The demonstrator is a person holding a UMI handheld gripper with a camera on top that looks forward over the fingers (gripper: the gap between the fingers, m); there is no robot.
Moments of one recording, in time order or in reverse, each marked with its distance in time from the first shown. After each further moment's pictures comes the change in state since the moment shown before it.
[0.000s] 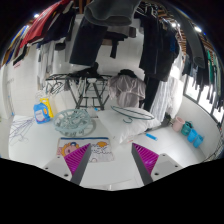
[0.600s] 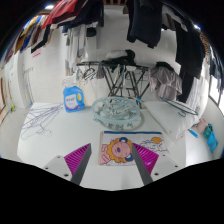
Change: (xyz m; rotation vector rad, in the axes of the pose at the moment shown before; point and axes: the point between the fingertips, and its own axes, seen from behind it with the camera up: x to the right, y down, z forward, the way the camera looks) arm -0.262 0.057 0.081 -0.070 -0.265 -0.072
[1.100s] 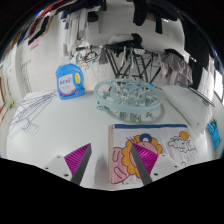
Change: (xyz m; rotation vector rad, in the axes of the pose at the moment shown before) arm -0.048 0.052 0.159 -0.098 -0.026 0.007
